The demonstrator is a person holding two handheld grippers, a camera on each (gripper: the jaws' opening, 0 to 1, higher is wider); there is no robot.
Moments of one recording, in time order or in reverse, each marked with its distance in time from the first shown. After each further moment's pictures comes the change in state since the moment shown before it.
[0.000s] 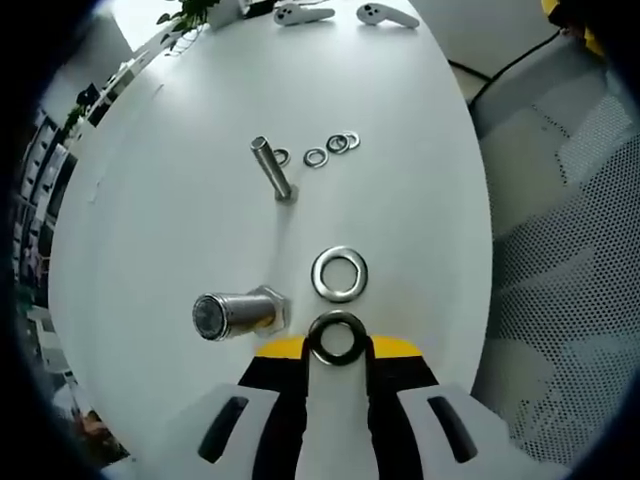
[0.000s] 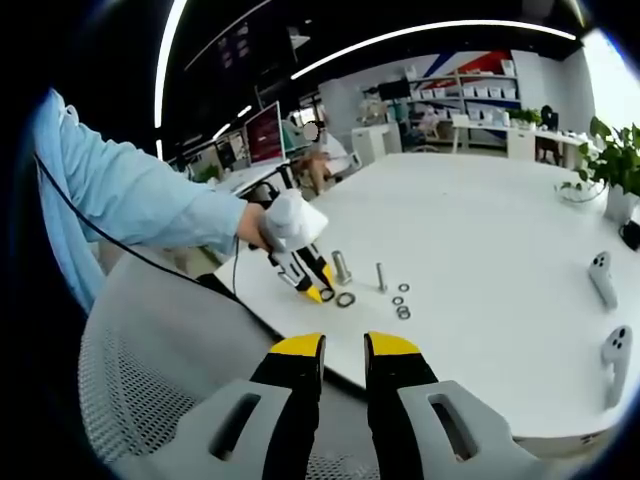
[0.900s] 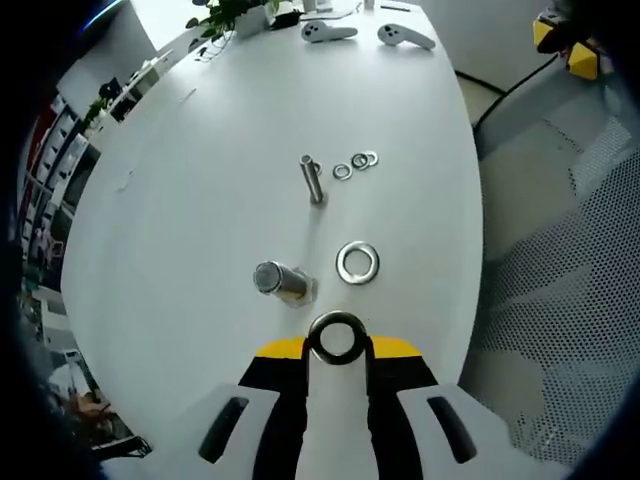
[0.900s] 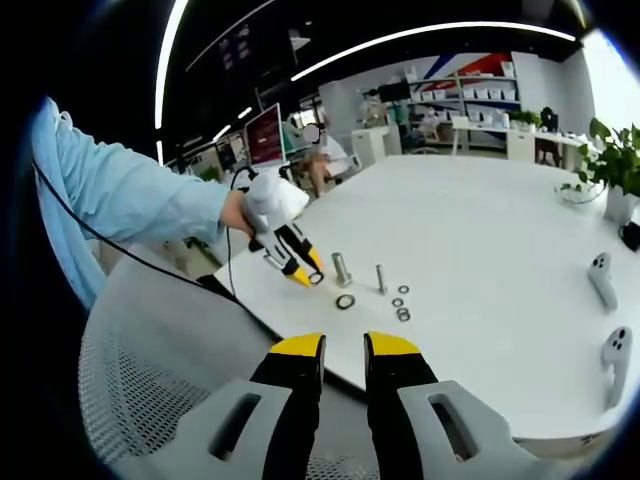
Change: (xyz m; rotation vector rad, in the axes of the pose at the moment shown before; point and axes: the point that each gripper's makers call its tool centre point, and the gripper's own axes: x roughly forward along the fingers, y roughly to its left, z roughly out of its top) left arm -0.043 0.010 -0.006 -0.080 -0.038 0.048; right arm 0.000 0.000 0.001 -0.001 -0.010 0.000
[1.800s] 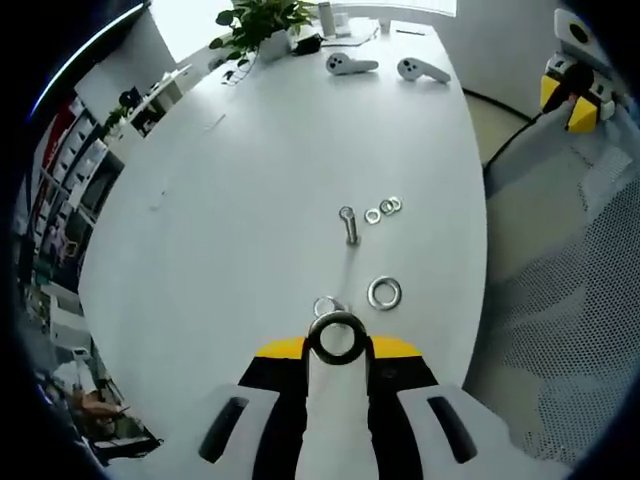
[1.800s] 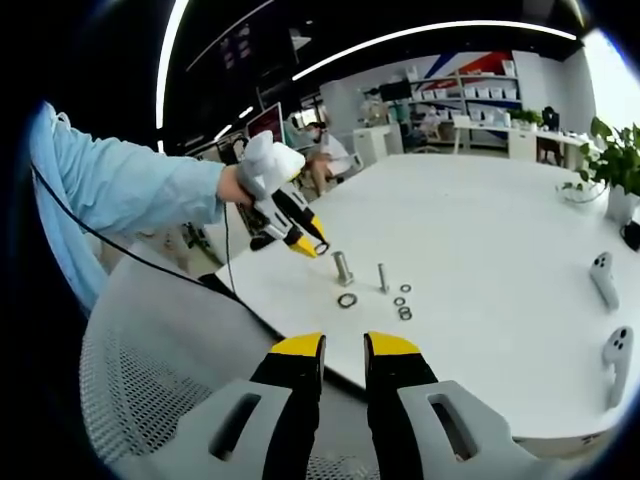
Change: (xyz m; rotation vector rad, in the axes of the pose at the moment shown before) left arm -0.036 0.025 0.031 -0.011 -0.076 0.065; right arm 0.000 0.002 -0.001 0.000 0.004 0.008
